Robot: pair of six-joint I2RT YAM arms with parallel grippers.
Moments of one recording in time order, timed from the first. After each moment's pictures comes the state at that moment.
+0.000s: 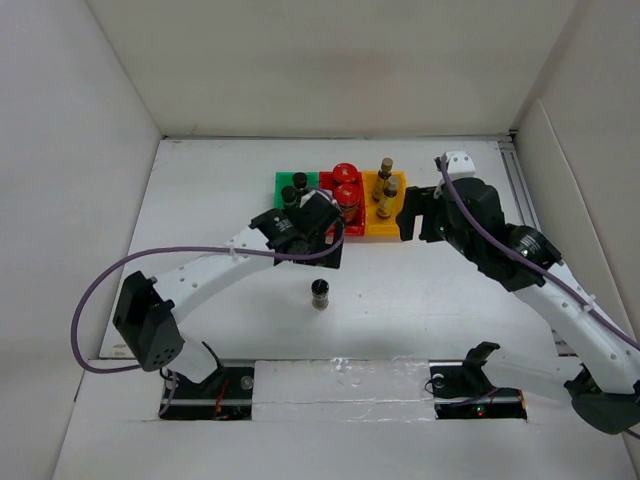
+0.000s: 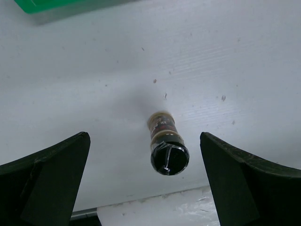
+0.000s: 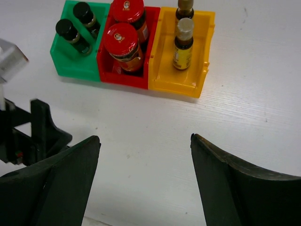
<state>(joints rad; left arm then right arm) -0.85 1.48 1.33 -0.89 -0.28 -0.58 0.70 1.05 1.32 -0.78 0.35 0.37</state>
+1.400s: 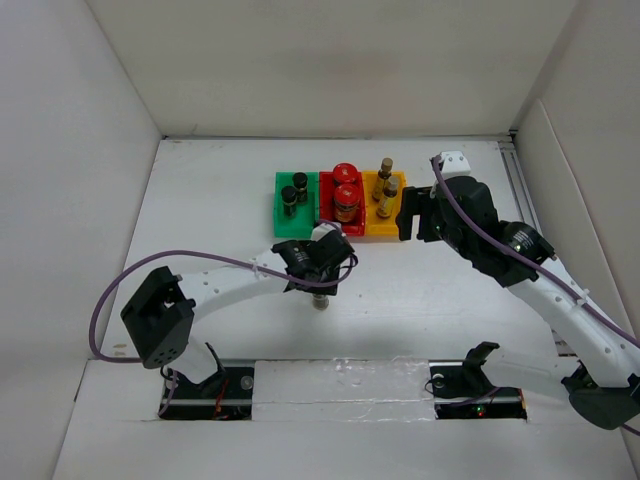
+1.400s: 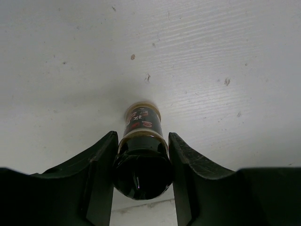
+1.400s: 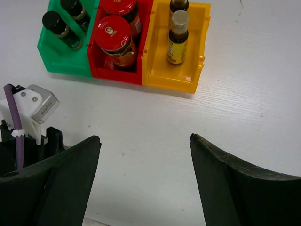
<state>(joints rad) -0.99 1.51 1.06 -0.68 -0.29 -0.74 0.70 1.07 1.33 -0.80 0.39 0.37</state>
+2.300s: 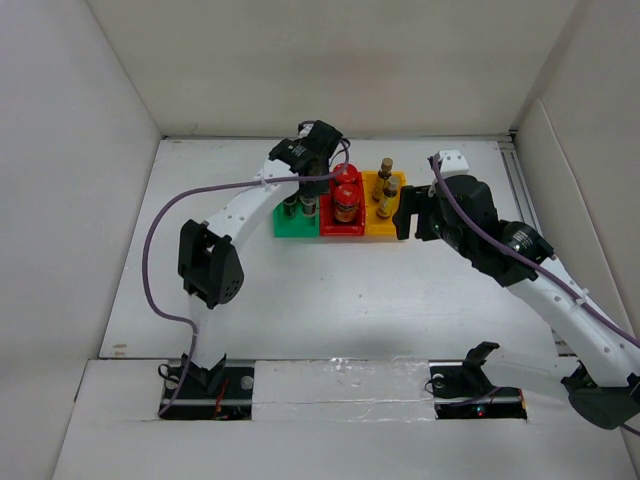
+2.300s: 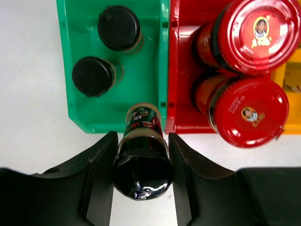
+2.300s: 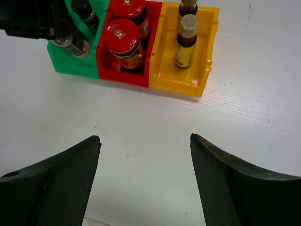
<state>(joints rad) -0.62 1.97 1.96 -1.00 -0.35 -0.53 0.70 1.07 1.32 -0.78 0.36 0.36</state>
